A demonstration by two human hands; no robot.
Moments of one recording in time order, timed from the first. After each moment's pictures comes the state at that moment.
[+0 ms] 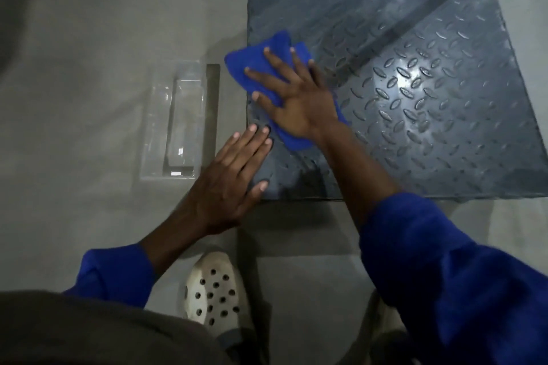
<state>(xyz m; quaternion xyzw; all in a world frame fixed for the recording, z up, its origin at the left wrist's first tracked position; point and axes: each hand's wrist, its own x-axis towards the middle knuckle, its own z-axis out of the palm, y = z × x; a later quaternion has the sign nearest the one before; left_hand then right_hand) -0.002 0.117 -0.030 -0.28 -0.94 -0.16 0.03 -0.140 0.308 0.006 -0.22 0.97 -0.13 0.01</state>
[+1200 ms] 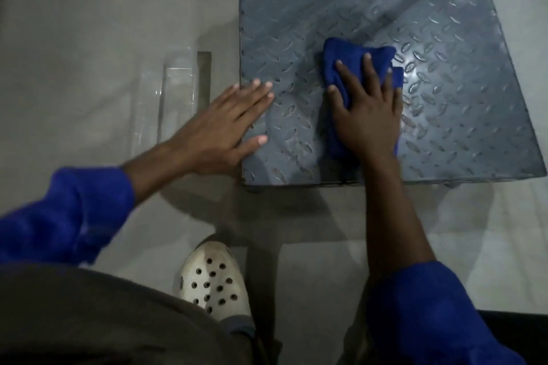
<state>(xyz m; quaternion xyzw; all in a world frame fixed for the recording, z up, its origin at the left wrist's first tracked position) -0.069 0.106 -0.008 -0.35 -0.93 -0.08 -0.03 -0.080 0.388 0.007 0.08 0.98 -0.18 -0.02</state>
